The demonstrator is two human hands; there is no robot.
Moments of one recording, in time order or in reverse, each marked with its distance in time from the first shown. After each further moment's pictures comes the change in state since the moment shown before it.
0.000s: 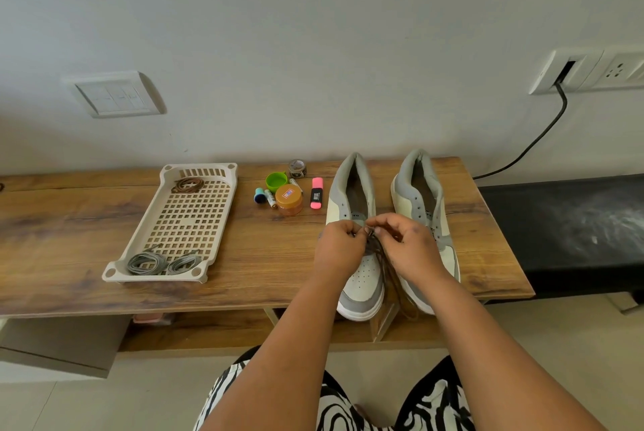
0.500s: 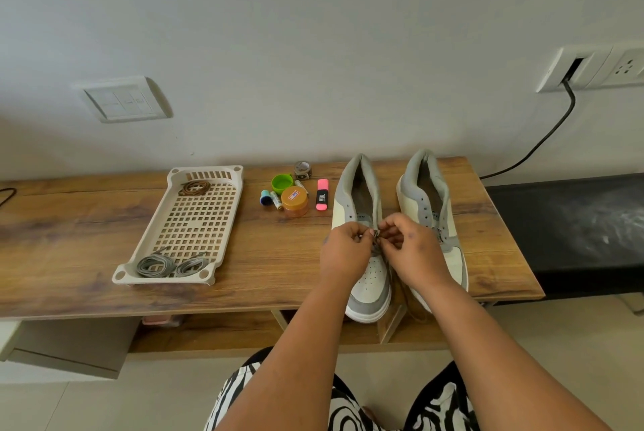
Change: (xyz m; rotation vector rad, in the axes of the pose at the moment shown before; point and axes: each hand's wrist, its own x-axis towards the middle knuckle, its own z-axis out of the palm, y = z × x) left_hand -0.006 -0.003 -0.002 0.037 0.022 0.035; right_hand -0.002 0.004 0.007 -0.161 0.066 -0.131
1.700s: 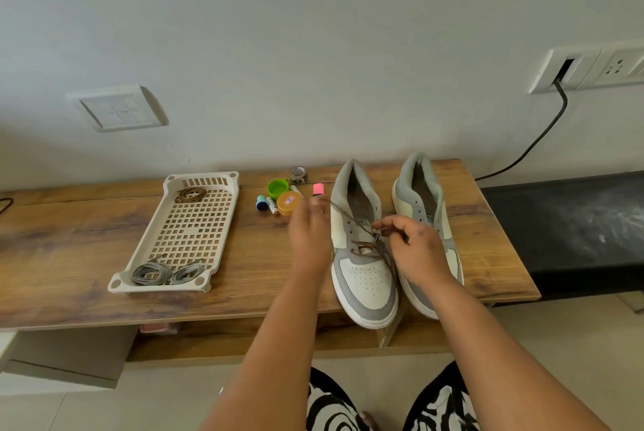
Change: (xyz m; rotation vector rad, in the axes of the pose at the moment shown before) left_hand -0.008 0.024 -0.036 -0.445 0.282 0.078; right_hand 0.006 0.008 -0.006 0.104 0.010 0.115
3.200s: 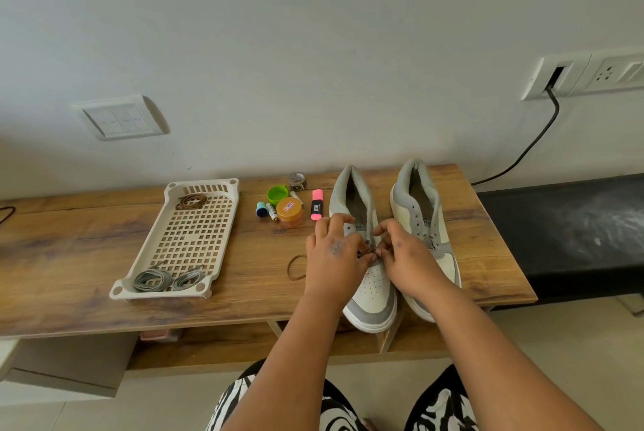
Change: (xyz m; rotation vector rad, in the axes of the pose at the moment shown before) left_hand -0.013 -0.026 0.008 1.095 -0.260 0.583; right_hand -0.009 -0.017 -0.007 -0.222 -0.203 -0.027
